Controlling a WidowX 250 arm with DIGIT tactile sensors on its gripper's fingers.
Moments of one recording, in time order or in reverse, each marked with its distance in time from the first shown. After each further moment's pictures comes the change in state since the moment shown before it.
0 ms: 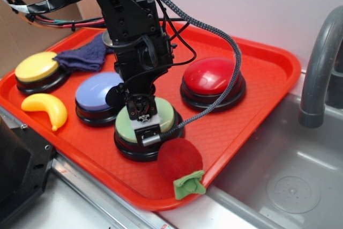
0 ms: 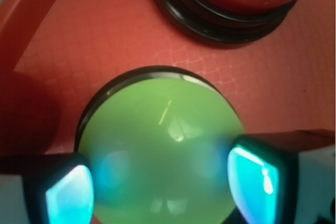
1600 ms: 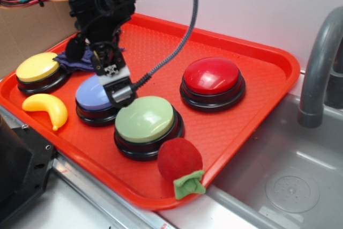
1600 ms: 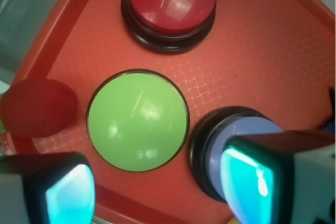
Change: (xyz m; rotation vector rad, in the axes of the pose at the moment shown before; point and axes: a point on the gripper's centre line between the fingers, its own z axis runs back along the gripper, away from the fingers) arm -0.019 0.014 0.061 0.012 -0.080 0.113
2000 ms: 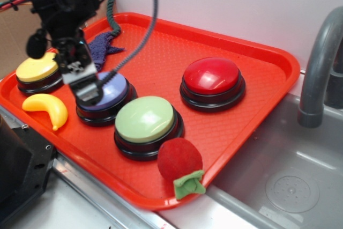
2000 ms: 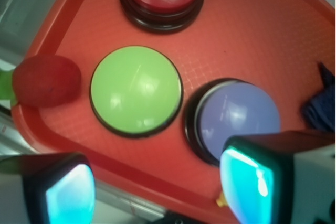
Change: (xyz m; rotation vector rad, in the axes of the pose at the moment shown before) arm -0.031 0.003 0.019 -0.016 -0.018 0.025
